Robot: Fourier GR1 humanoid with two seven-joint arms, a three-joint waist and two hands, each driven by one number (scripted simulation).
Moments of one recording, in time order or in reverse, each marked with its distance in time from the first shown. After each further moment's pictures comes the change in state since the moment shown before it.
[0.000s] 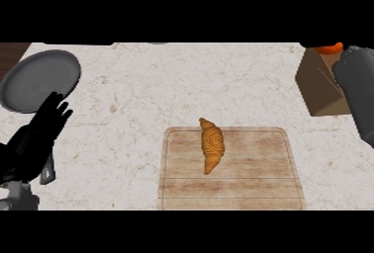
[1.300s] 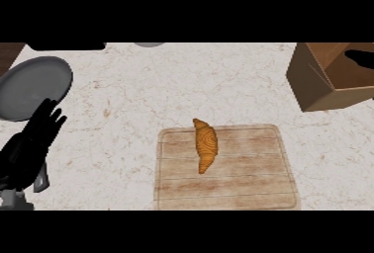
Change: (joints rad) left arm 0.046 -0.015 0.035 -0.022 -0.005 -0.009 0.007; right arm 0.405 0.041 -0.264 -0.599 -0.403 -0.333 -0.241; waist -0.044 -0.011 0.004
